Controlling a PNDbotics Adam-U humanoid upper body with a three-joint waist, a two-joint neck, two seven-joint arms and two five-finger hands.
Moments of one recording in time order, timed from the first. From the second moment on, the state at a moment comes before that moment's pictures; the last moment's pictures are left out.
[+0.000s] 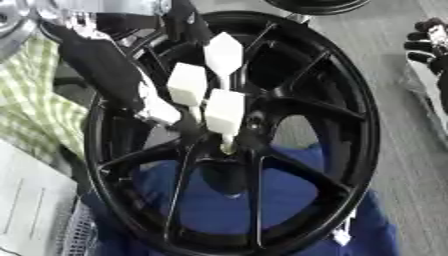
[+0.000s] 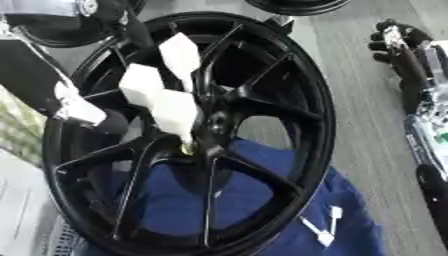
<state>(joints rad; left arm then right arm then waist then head) -1.24 0.73 -0.67 -1.85 -0.38 0.38 -0.83 -0.35 -0.55 -0.14 -1.66 -0.23 0.11 -0.19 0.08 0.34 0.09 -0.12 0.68</state>
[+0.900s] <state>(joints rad) -1.19 0.74 -0.66 -1.75 -0.52 0.29 -0.77 -0.35 -0.54 -0.13 -1.66 -0.23 0.11 -0.18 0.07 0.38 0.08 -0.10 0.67</state>
